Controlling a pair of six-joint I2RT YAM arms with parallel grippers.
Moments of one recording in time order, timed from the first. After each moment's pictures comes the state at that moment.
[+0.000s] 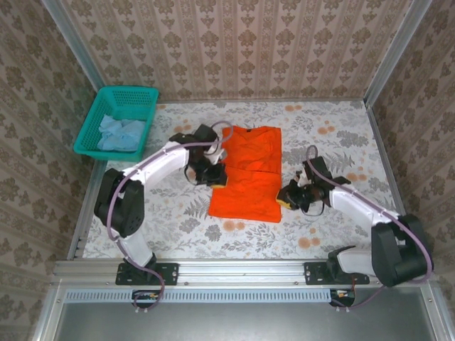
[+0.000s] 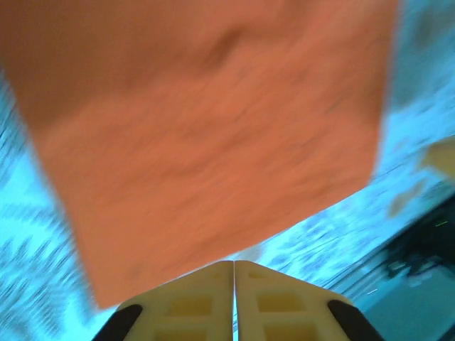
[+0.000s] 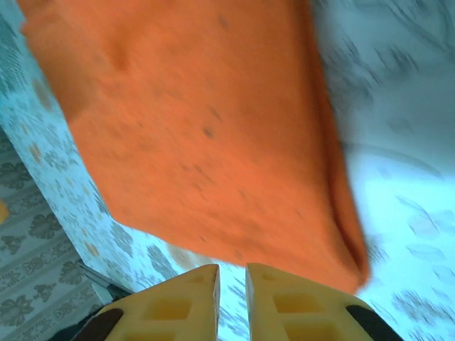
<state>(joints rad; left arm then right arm) -0.60 1.79 1.41 -0.93 0.52 -0.39 0.25 1.34 0.70 -0.46 -0.55 0.86</state>
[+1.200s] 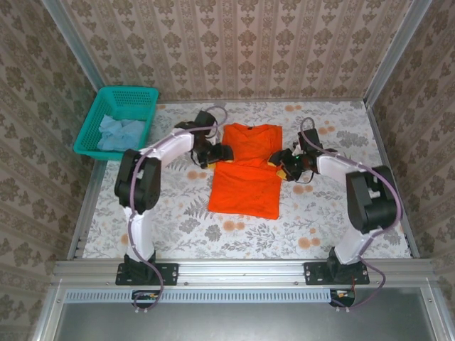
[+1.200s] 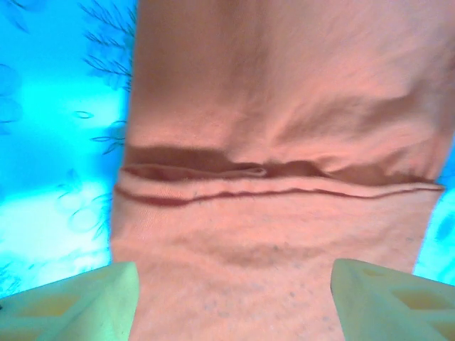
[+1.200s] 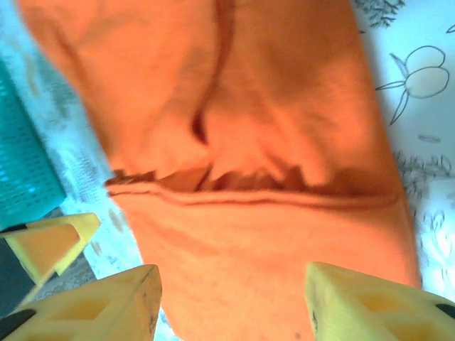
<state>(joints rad) -0.48 1.99 1.56 -0.77 0.40 -0.53 0.16 1.66 0.96 -0.27 -0.53 0.90</state>
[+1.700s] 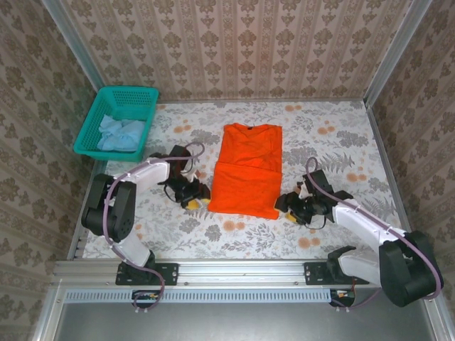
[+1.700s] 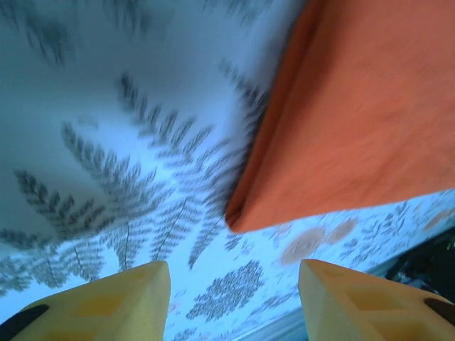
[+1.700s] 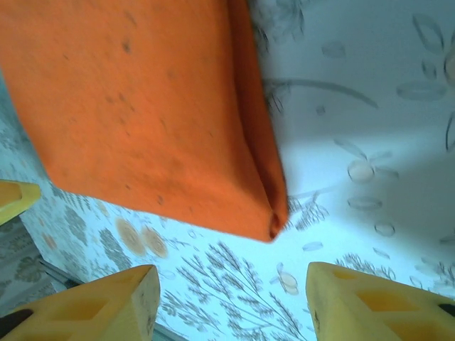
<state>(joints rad) -0.40 1.66 0.96 -0.84 0.59 -0.48 0.32 1.14 0.49 -0.46 -0.48 0.85</state>
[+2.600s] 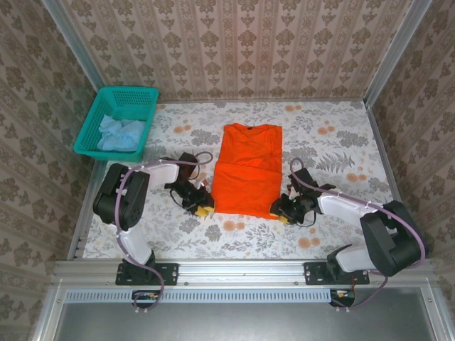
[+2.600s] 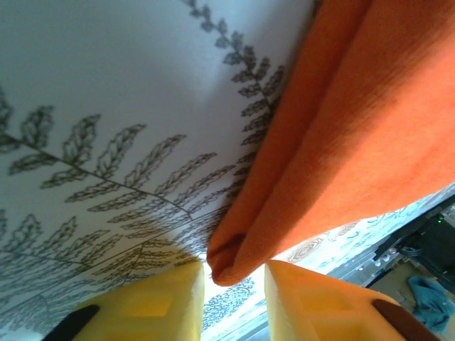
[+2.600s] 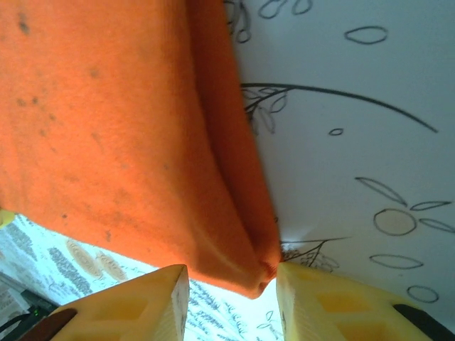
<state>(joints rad) -0.44 1.80 0.96 -0.79 0.68 -0.48 0.39 1.39 0.56 -0.41 -0.44 0.87</state>
